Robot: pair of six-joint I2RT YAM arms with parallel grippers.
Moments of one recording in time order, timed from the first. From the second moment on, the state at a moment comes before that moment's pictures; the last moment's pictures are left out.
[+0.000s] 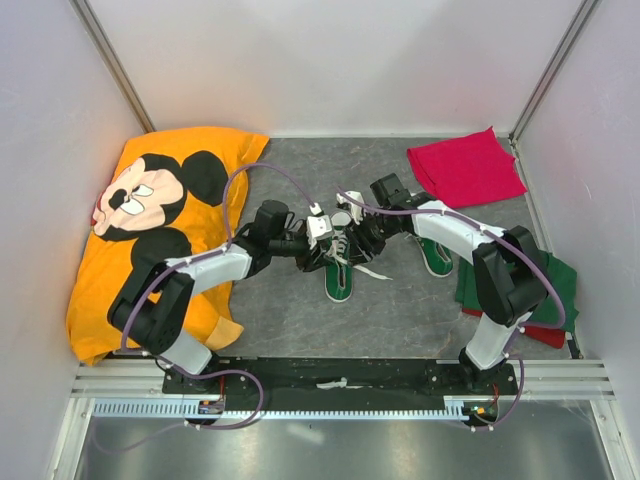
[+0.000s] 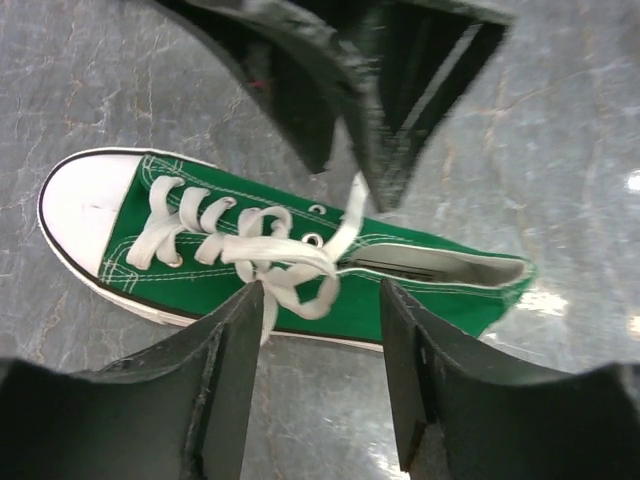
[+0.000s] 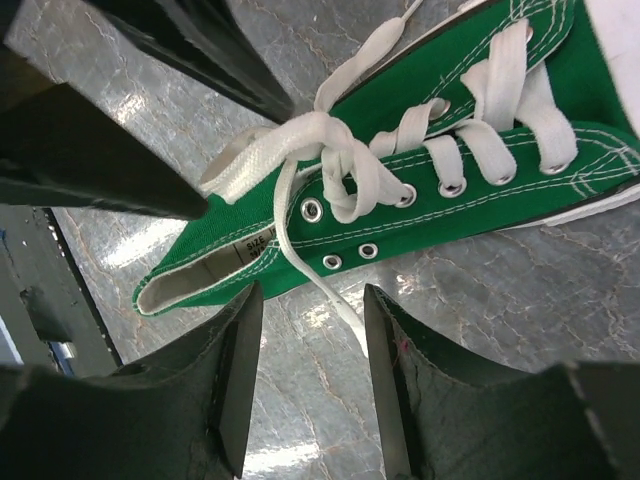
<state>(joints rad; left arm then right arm) -0.55 1.53 0.77 0.20 0.71 0.43 0.50 1.76 1.22 -0.56 -0.63 -0.30</state>
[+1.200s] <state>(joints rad) -0.45 1.62 0.95 -0.16 0.71 0.56 0.49 1.73 1.15 -0.50 -0.63 -0.27</state>
